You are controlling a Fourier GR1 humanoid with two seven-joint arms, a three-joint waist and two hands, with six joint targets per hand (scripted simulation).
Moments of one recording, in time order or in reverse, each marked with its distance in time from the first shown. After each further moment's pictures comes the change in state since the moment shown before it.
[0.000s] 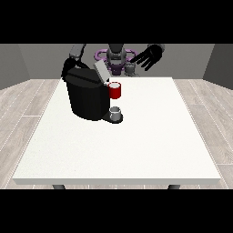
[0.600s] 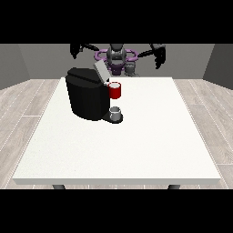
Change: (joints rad) left arm 0.334 -0.170 0.093 0.017 0.185 -0.056 -0.035; right arm 0.011 -0.045 0.026 -0.104 -0.065 0.146 0.042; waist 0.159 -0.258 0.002
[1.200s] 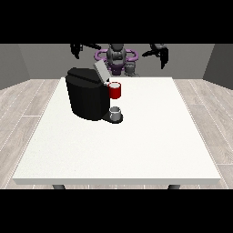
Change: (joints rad) left arm 0.112 -0.023 -0.124 -0.203 0.164 -0.016 0.074; right arm -0.157 -0.077 -0.083 0.072 -0.042 0.035 0.052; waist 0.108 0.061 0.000
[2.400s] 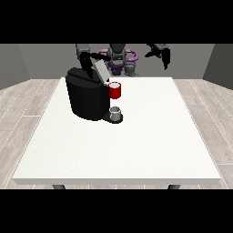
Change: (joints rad) left arm 0.187 0.033 -0.113 -0.493 0.148 0.036 0.158; right arm -0.264 0.008 -0.010 0.211 -0.067 0.030 0.009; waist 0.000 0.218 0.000
